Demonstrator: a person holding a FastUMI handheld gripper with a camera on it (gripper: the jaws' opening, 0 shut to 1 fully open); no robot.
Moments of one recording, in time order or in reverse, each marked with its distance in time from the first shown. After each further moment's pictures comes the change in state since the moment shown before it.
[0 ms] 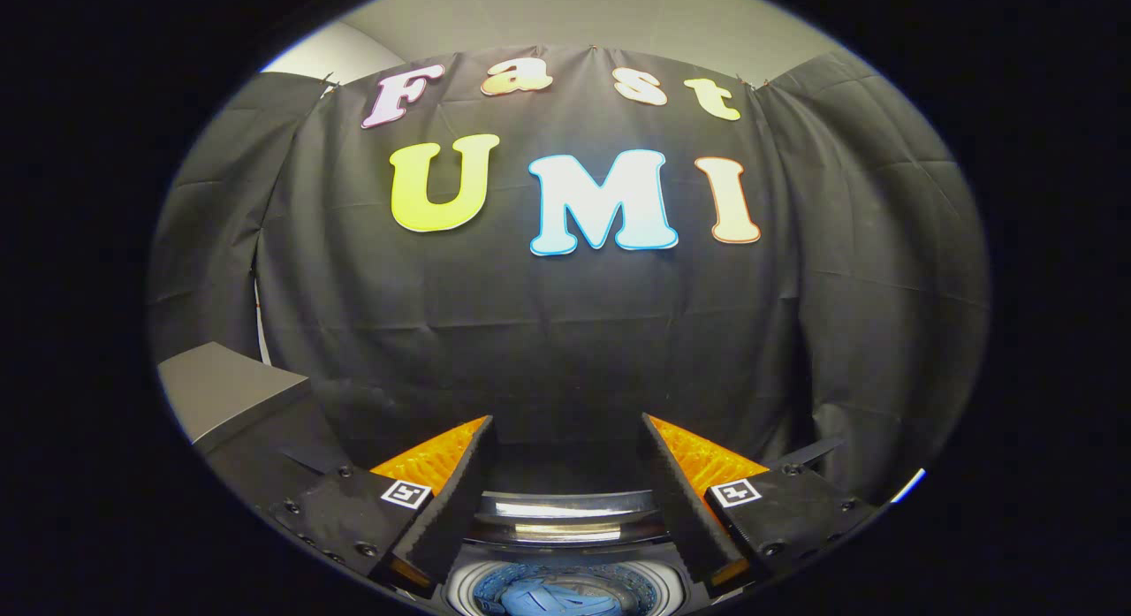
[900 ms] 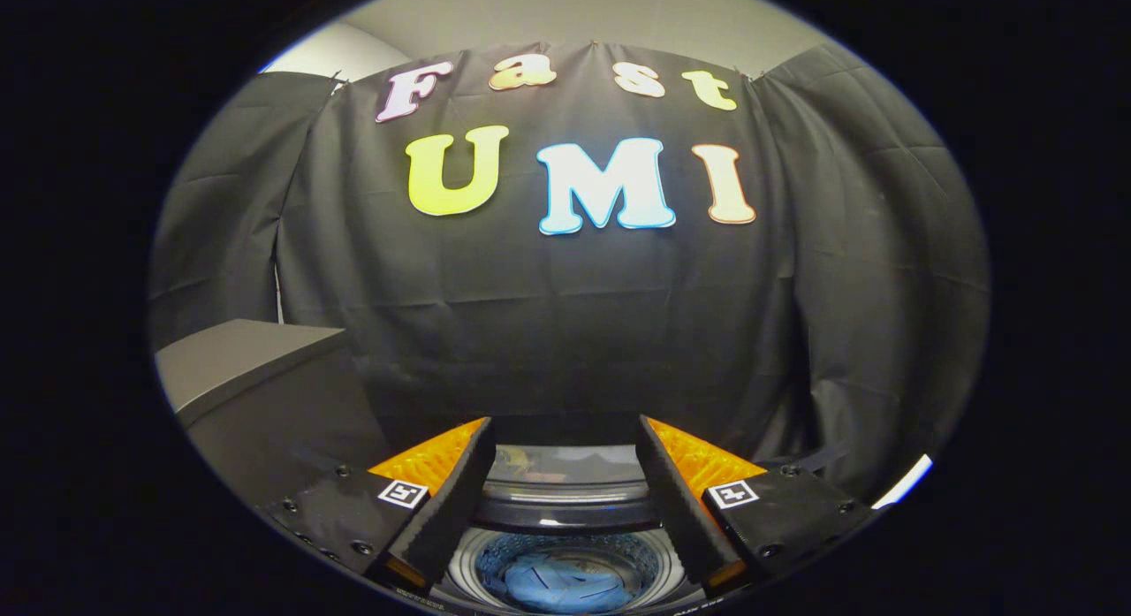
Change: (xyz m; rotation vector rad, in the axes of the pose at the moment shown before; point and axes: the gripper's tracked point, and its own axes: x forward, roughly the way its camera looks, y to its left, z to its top) arm -0.061 -0.001 -0.057 0.020 0.069 0.032
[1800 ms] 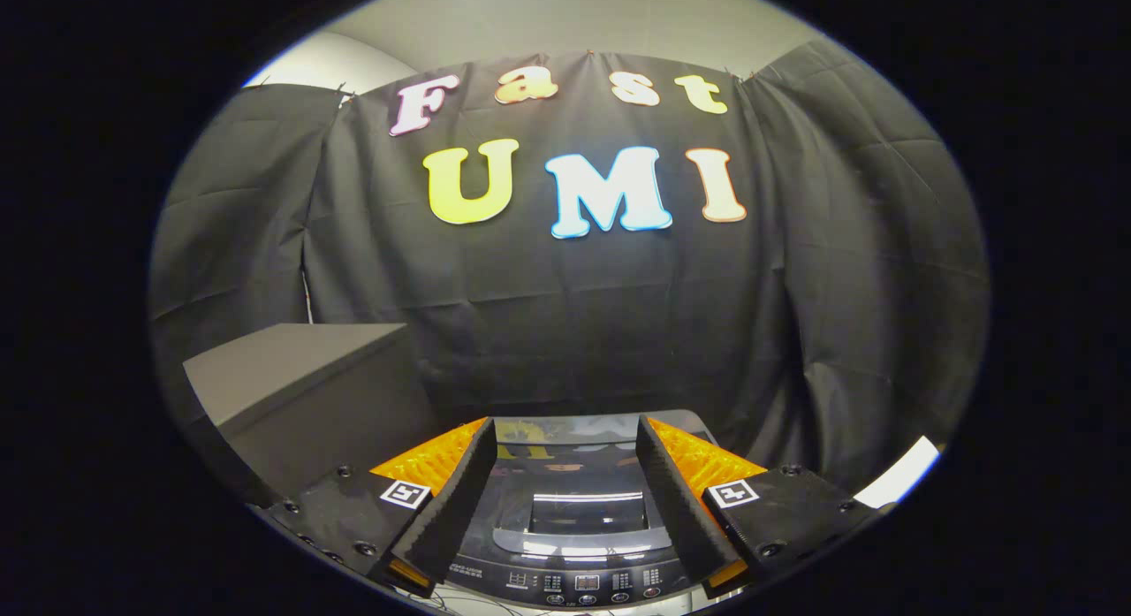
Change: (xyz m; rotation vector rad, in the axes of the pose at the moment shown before) arm -0.110 0.025 0.019 0.006 -0.037 0.038
